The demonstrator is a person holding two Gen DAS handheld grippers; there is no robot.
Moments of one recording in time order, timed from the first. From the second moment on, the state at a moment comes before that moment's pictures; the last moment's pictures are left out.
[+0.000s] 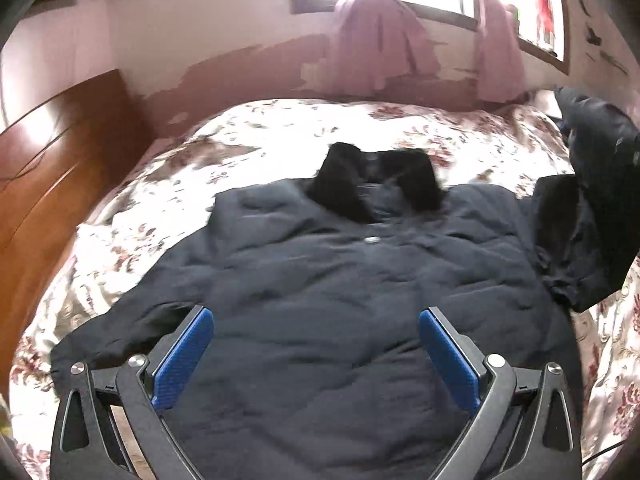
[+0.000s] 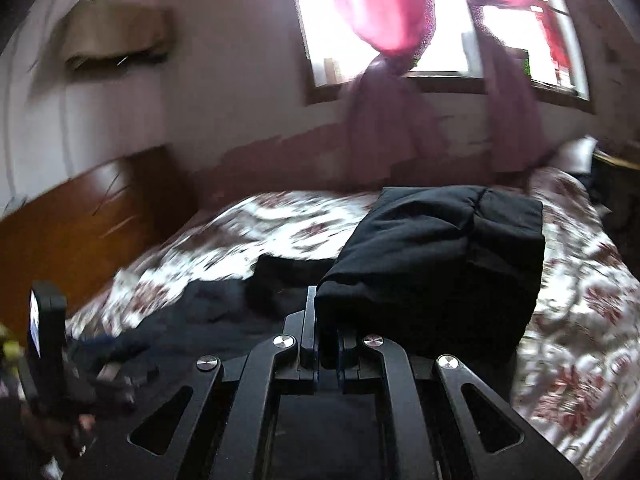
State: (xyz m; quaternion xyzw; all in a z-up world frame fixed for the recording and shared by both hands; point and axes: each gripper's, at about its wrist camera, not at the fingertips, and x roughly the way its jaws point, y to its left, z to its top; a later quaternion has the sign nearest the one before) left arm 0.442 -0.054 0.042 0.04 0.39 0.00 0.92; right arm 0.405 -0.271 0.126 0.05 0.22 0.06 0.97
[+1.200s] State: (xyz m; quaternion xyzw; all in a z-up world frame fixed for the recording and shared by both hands) left arm 0.415 0.036 -0.044 -0.15 0.42 -0.09 0.89; right arm 0.360 -0.216 -0.019 0.00 0.40 0.15 0.91
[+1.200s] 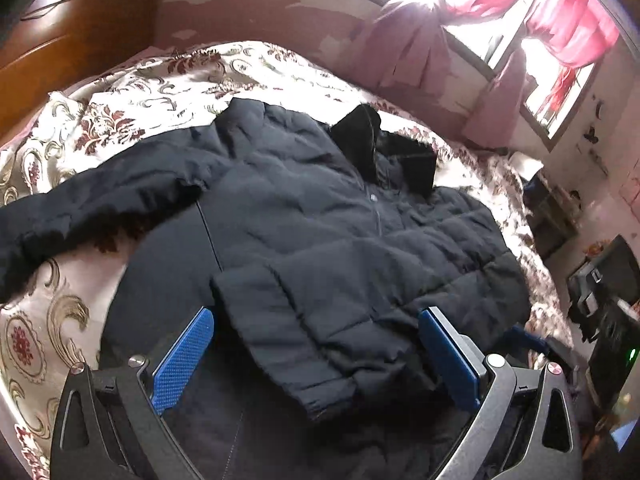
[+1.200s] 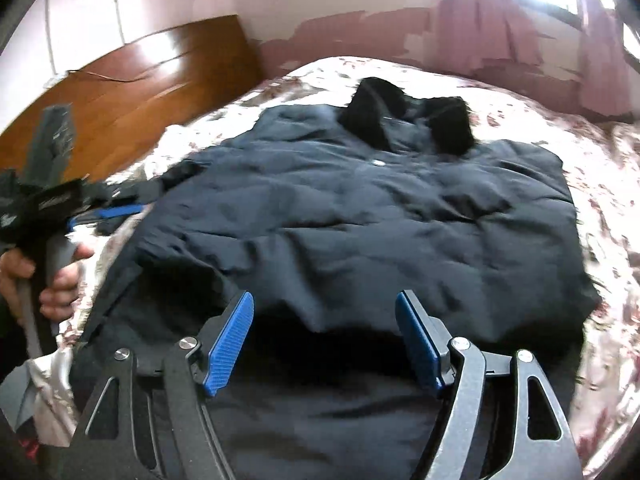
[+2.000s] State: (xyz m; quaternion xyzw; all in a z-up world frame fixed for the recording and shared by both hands) left arm 0.410 0.012 -0.033 0.01 0.38 0.00 0.93; right arm 0.383 -0.243 -0.050 0.09 0.43 0.11 0.89
